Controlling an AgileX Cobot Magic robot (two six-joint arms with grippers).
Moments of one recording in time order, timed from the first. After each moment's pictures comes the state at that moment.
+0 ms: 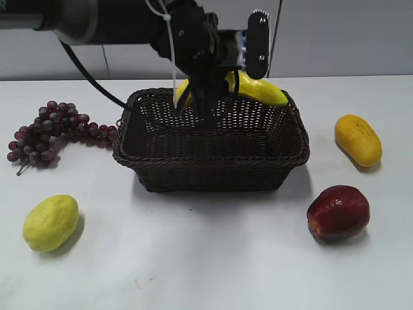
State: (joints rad) left arm -0.75 2.09 -1.68 0.23 0.54 0.84; right arm 0.05 -0.01 -0.50 -0.06 1.05 -0.10
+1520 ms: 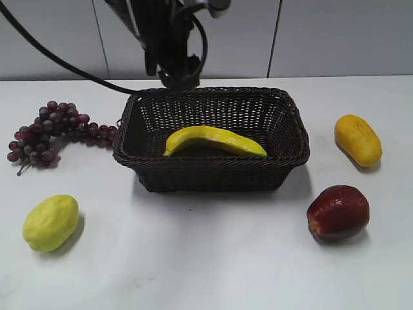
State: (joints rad) left arm -0.64 1.93 -1.69 0.03 0.80 0.59; right arm 0.05 -0.01 -0.50 -0.06 1.05 -0.10
